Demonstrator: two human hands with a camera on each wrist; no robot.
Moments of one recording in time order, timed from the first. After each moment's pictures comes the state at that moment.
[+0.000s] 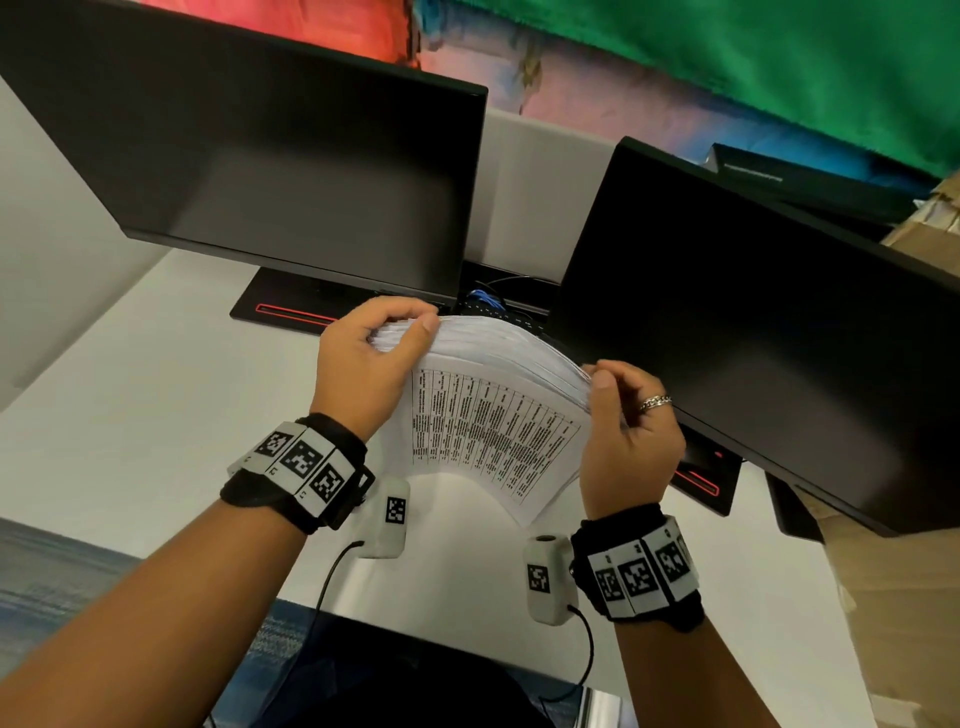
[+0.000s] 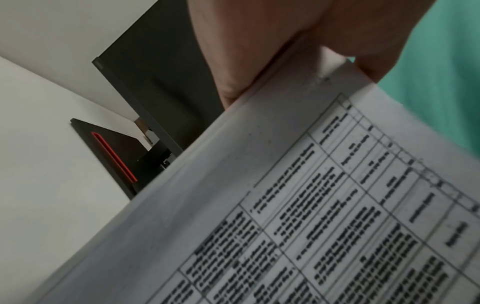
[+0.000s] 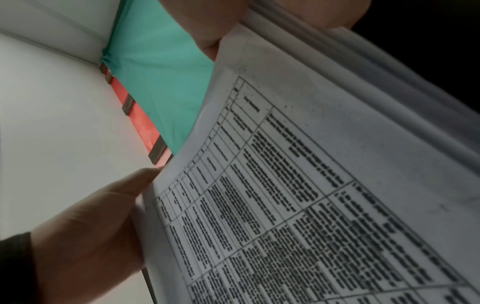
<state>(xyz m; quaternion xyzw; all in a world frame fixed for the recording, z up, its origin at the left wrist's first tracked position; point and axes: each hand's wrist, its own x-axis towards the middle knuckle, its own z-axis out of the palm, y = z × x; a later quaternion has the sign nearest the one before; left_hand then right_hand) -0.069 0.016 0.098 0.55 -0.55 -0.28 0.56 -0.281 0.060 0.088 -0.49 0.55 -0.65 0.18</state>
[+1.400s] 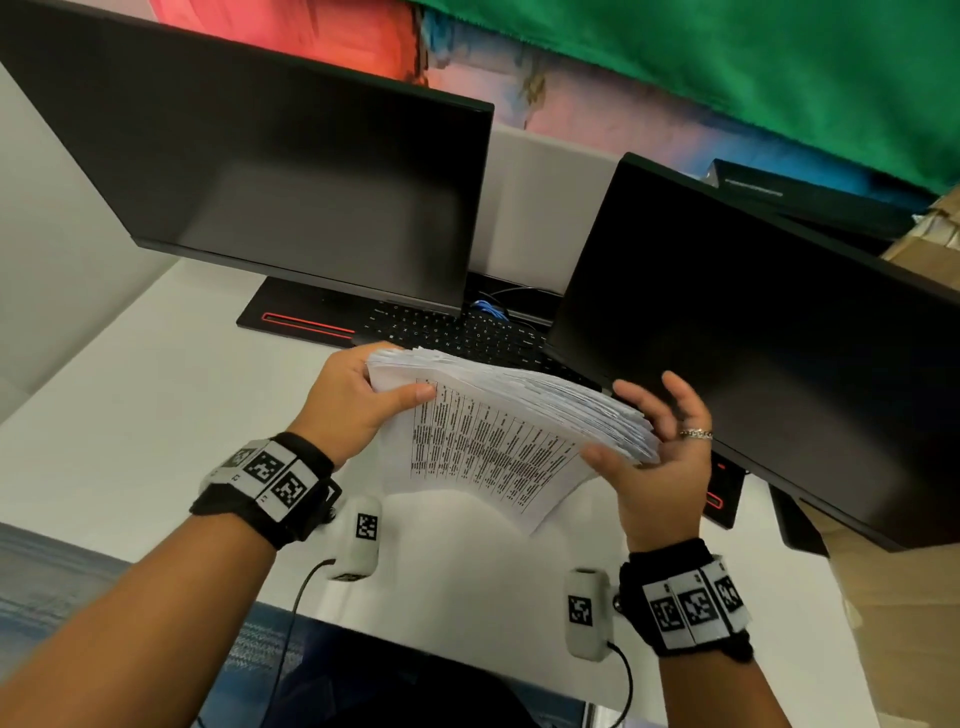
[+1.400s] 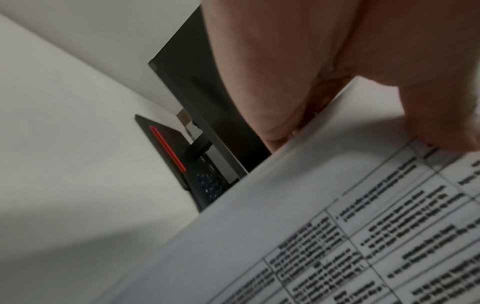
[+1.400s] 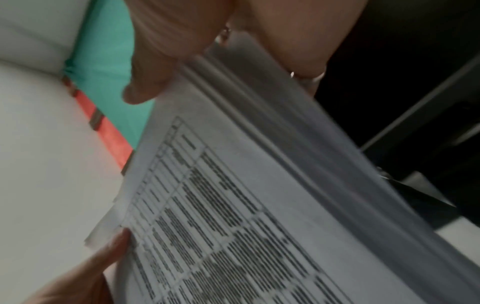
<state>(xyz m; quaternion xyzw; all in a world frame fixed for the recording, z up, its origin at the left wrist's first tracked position) -0.038 0.022 0.070 0.51 -0.58 -0.43 0.47 -0.325 0.078 0.074 -0.45 0.48 -0.63 0.41</state>
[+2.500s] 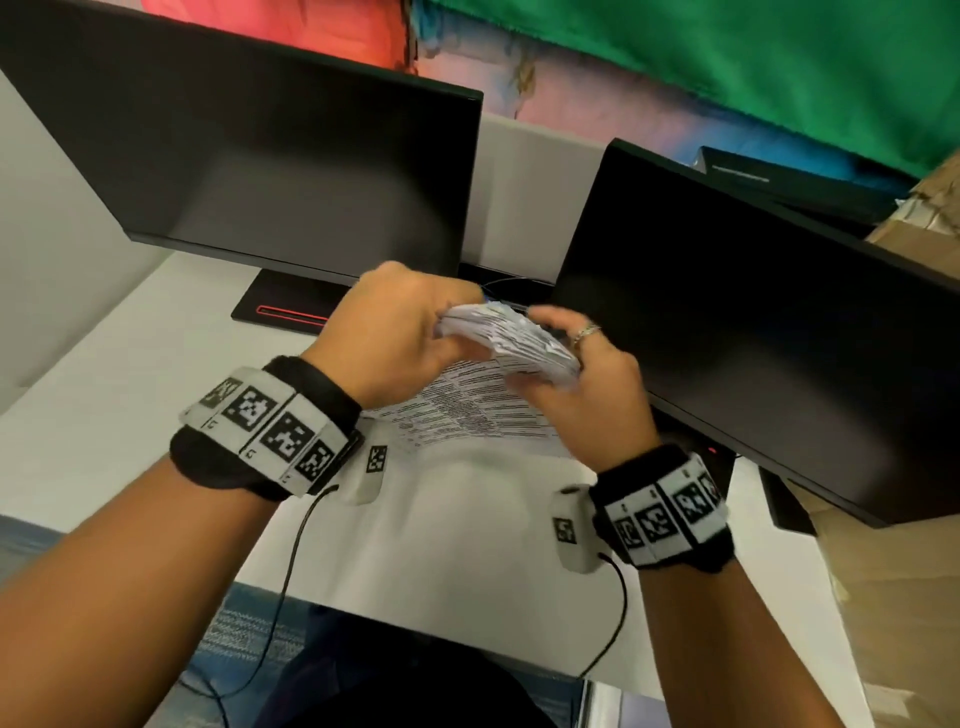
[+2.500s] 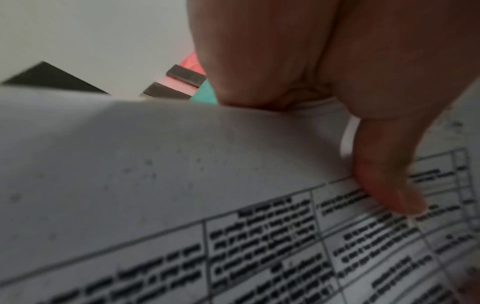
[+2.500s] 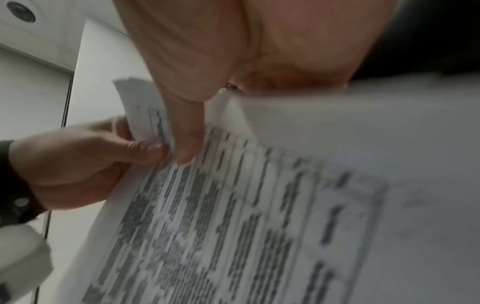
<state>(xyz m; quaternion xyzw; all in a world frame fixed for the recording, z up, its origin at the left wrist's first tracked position) -0.073 0.019 0.173 0.46 -0.83 -0.10 0.30 -0.289 0.042 0.127 -0.68 0.57 -0.37 0.26</state>
